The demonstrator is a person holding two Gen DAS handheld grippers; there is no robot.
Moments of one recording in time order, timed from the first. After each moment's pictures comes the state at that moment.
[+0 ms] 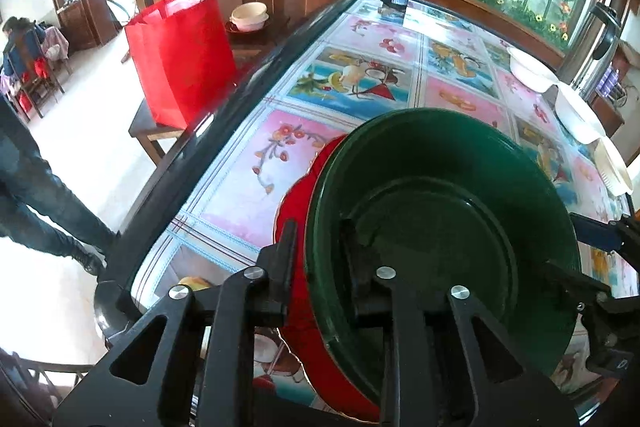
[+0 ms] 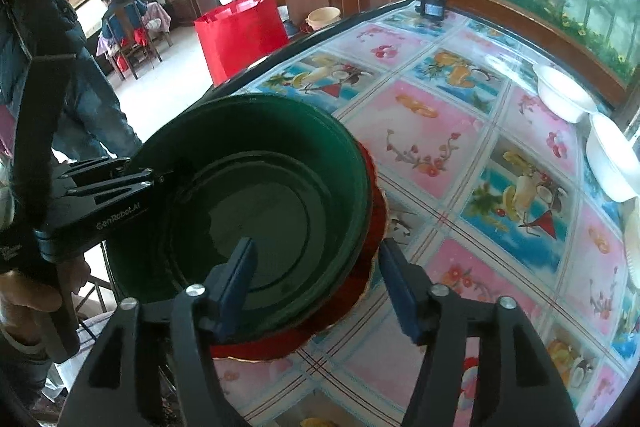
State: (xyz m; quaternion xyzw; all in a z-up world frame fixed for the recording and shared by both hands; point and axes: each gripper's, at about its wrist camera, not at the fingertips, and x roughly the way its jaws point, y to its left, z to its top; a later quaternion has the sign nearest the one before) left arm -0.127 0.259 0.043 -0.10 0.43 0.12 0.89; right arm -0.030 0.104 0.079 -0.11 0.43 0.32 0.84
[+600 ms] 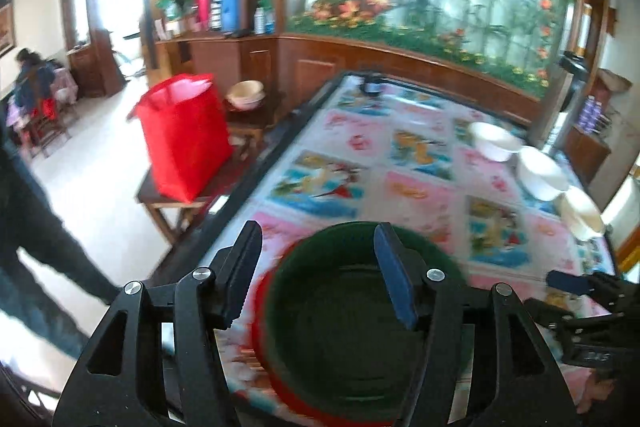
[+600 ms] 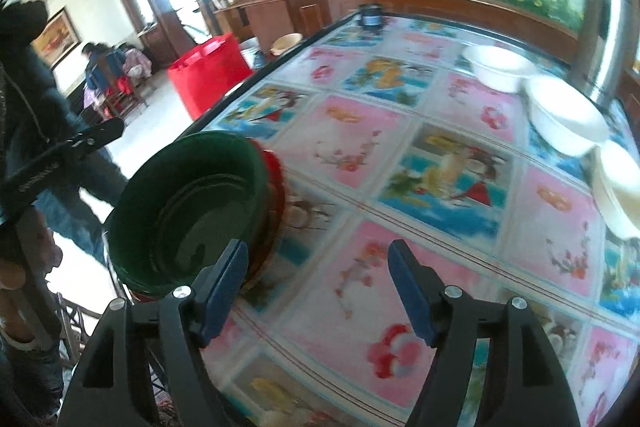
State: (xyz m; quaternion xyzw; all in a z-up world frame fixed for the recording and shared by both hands) left arm -0.142 0.216 0.130 -0.08 0.31 0.11 0.94; right arm -0.023 0.020 0.099 -0.03 0.42 0.29 0.86
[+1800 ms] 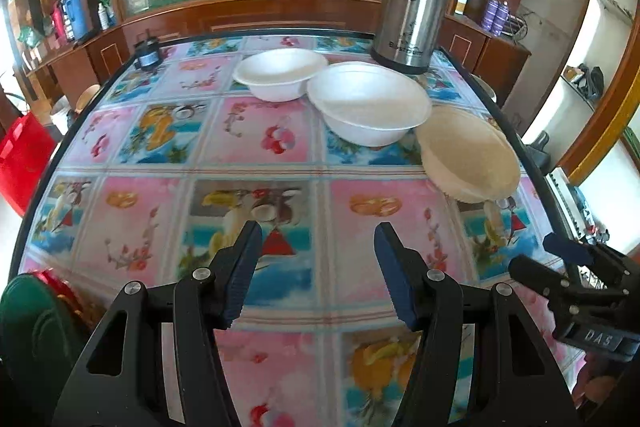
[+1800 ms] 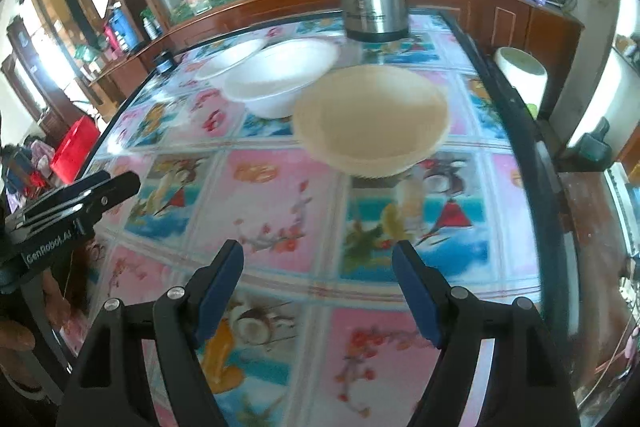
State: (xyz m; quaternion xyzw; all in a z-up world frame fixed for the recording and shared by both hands) left arm 0.014 -0.061 0.098 -0.01 0.41 -0.06 0.91; right arm 0.033 -0.233 0.089 0.07 0.44 0.09 0.89
